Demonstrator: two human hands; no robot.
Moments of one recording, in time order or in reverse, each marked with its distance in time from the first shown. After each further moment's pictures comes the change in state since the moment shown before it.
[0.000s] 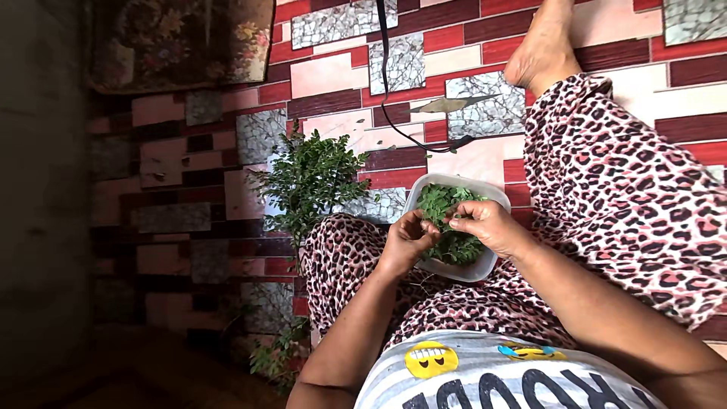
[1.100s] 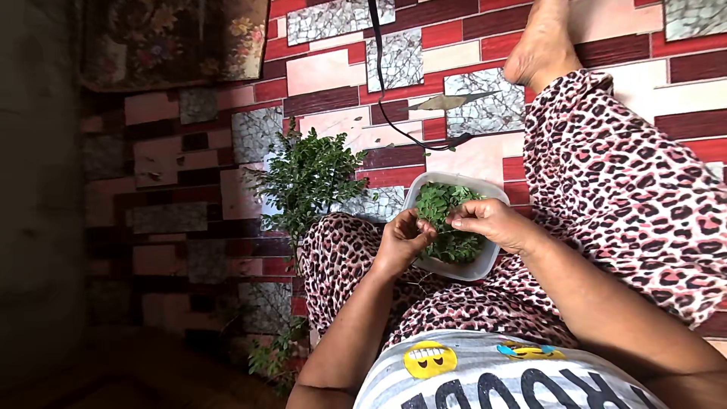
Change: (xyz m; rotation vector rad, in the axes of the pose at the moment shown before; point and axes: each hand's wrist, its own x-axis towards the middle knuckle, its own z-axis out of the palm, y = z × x) left_hand -0.002 0.002 -0.006 0.013 0.002 0.018; right_hand 0.001 0.000 -0.016 -0.025 -0.105 0.103
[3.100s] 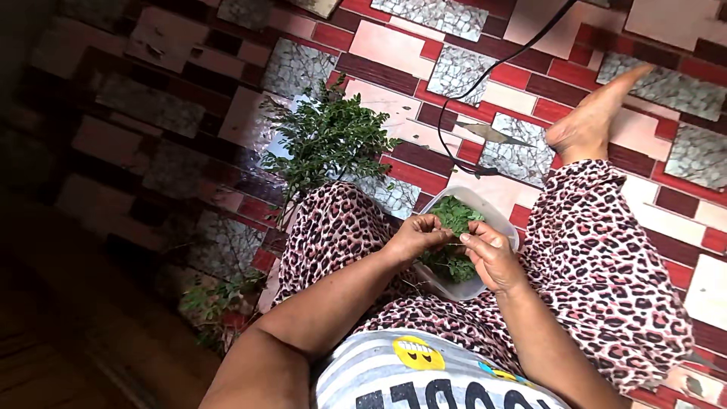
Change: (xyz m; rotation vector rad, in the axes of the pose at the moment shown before) left_hand 0.008 -0.005 0.015 -0.177 0.044 -0.101; right_hand -0.001 0.000 0.024 0.256 0.103 -0.101
